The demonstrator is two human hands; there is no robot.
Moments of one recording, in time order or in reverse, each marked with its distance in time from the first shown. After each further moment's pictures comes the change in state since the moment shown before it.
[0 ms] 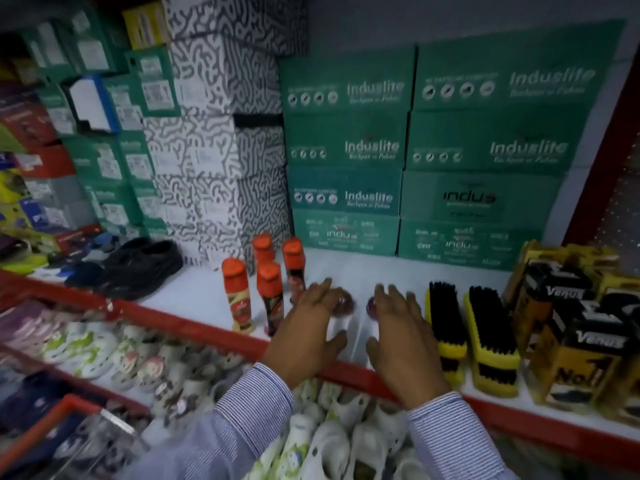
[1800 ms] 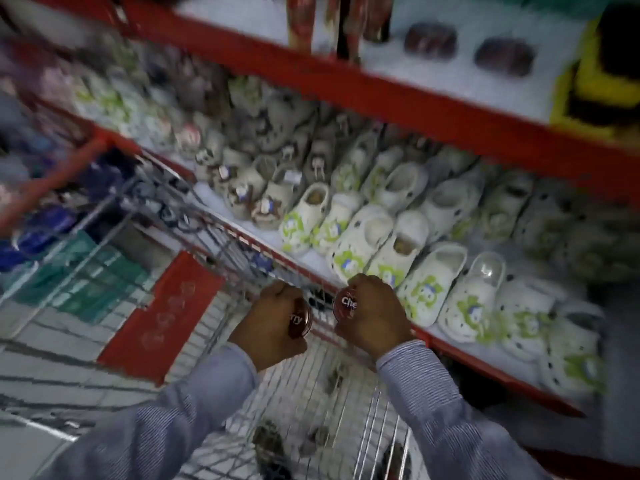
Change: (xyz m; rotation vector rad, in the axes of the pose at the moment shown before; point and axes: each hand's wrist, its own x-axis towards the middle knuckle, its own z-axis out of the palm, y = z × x) left_hand -0.310 -0.075 0.130 -0.102 -0.499 -0.481; right_hand -0.202 0.001 0.204 0.168 -0.632 0.003
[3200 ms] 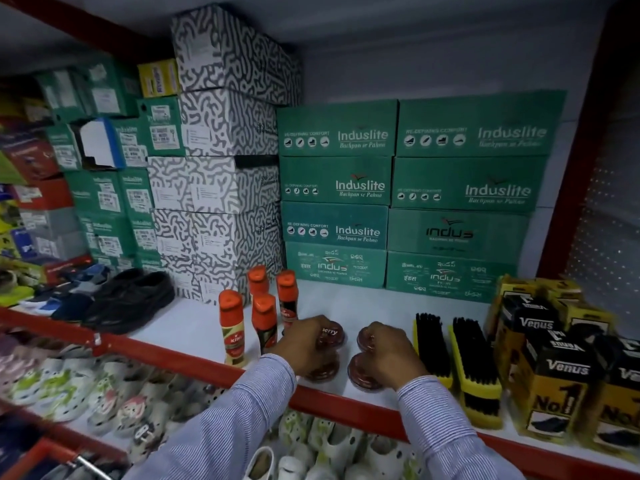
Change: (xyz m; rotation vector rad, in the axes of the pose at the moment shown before) left_hand 0.194 0.208 -0.258 -0.007 0.269 0.393; right_hand 0.102 -0.015 -0.302 0.071 0.519 0.012
